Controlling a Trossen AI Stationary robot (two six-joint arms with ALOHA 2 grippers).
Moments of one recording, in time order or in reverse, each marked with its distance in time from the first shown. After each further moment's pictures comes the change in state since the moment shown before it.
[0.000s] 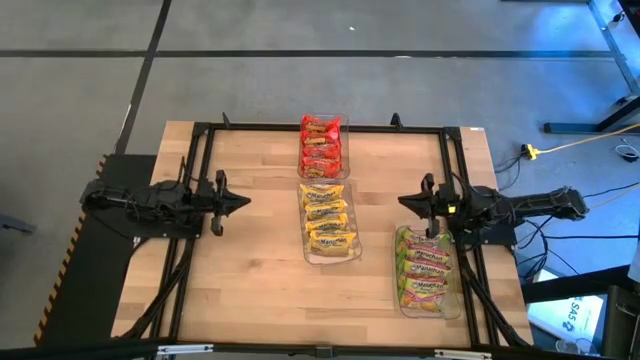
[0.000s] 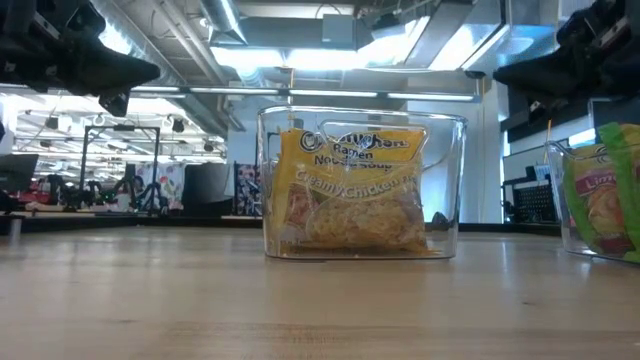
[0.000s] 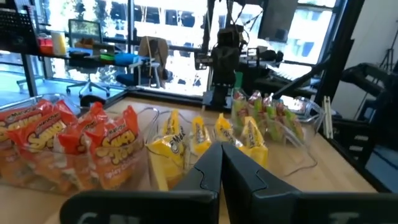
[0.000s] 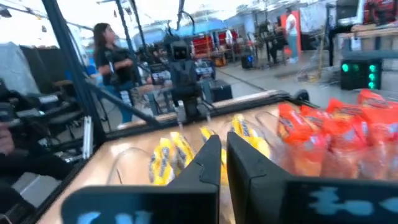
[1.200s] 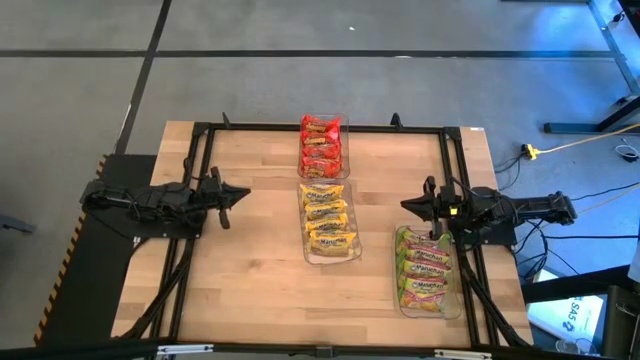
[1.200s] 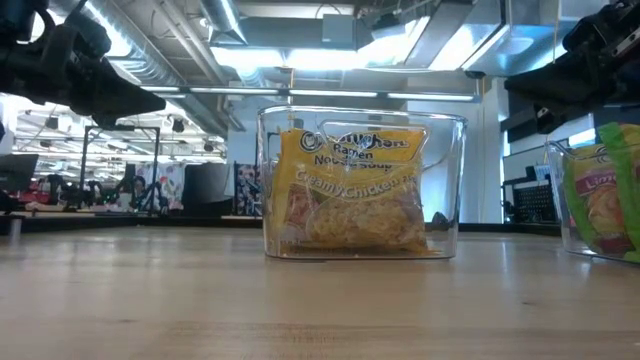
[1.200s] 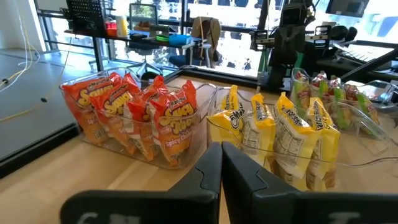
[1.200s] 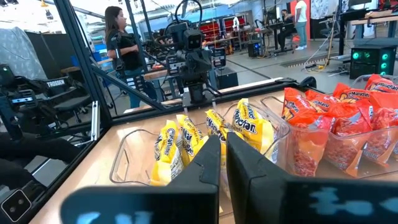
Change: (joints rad) left arm 0.000 0.000 -0.003 -0.115 -0.227 -0.009; right arm 0.000 -0.184 -0.004 -0.251 -0.030 0.008
